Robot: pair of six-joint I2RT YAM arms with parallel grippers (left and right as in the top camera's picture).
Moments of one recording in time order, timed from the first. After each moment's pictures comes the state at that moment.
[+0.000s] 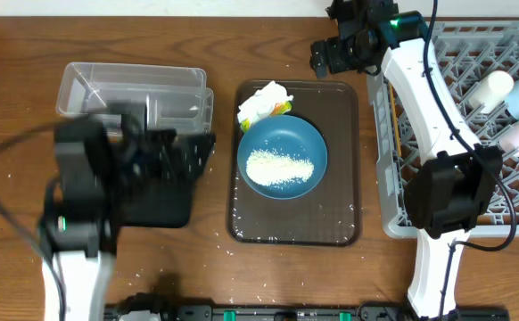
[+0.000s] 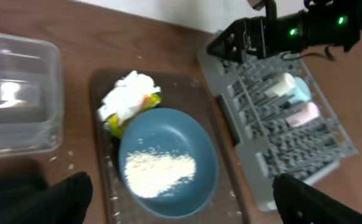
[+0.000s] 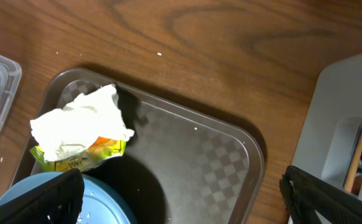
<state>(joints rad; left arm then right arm) 0.04 1.02 1.05 -0.66 0.67 -0.23 0.24 2.19 2.14 -1.00 -0.16 0.01</state>
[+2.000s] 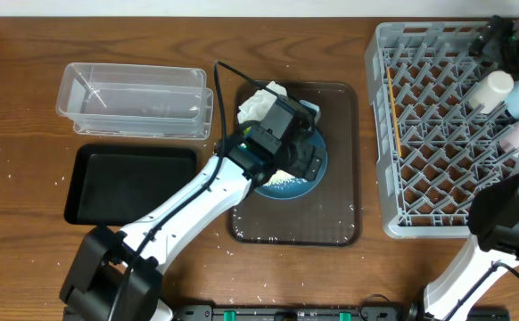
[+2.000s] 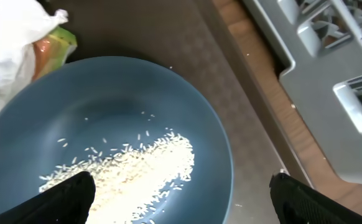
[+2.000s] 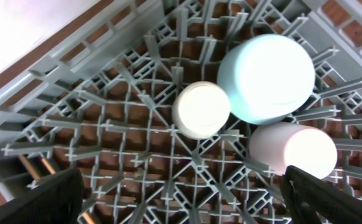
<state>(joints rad) -0.69 1.65 1.20 -0.48 0.08 -0.22 -0.26 2.05 2.14 -1.10 0.23 0.39</state>
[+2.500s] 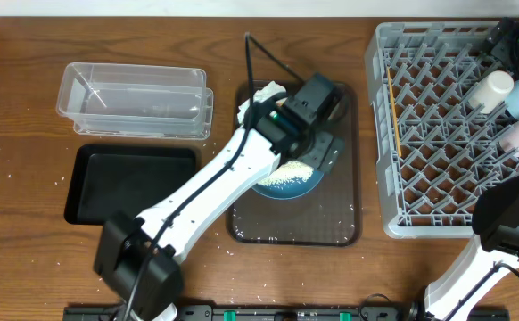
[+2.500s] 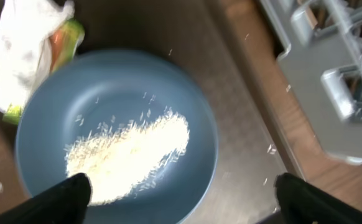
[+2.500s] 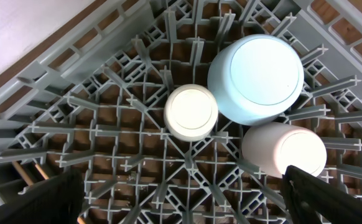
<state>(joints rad) -0.74 1.82 1.66 -0.94 0.02 -0.25 -0.29 2.05 2.14 -1.10 0.22 0.39</state>
